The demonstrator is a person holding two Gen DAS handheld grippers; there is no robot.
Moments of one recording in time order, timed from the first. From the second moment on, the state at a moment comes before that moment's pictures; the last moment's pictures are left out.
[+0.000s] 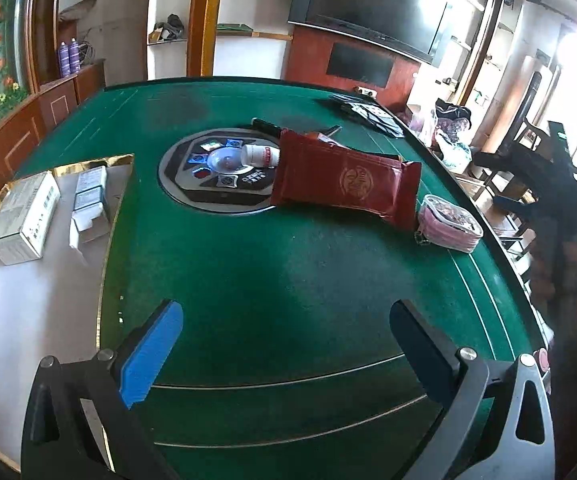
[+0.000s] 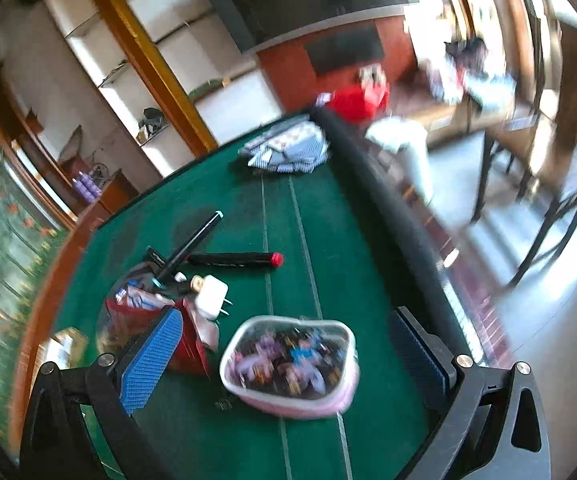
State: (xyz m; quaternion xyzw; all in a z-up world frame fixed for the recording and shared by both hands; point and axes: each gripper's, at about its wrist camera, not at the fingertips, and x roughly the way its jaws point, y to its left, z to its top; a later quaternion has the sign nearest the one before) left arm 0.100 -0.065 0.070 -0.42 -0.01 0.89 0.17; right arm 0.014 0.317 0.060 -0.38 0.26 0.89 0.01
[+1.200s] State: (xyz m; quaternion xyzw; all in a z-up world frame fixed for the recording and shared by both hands) left arm 0.090 -0.141 0.079 -0.41 -0.11 0.89 0.13; right arm 0.015 0.143 0.078 -0.43 0.22 0.84 -0.25
